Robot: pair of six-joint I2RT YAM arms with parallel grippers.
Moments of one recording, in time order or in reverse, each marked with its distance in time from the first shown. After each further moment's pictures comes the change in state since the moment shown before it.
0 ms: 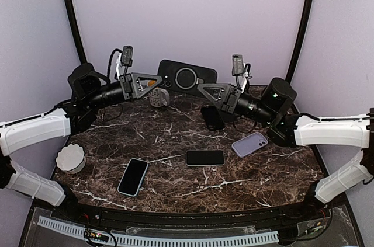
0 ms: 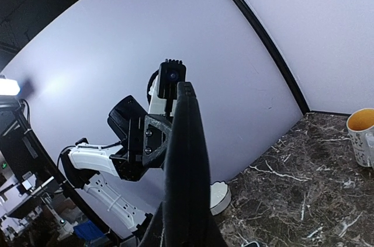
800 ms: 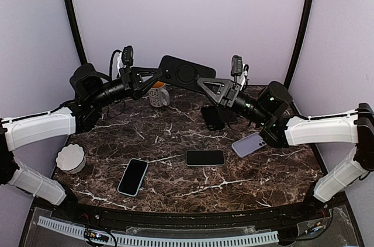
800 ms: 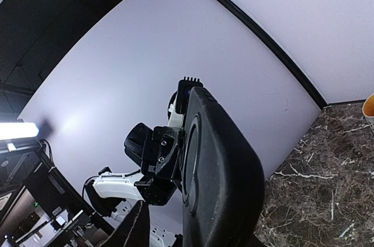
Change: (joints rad) left arm 0.007 0.052 0.006 0.114 -0.039 -0.277; right arm -0.013 0.085 -0.008 0.180 0.028 0.235
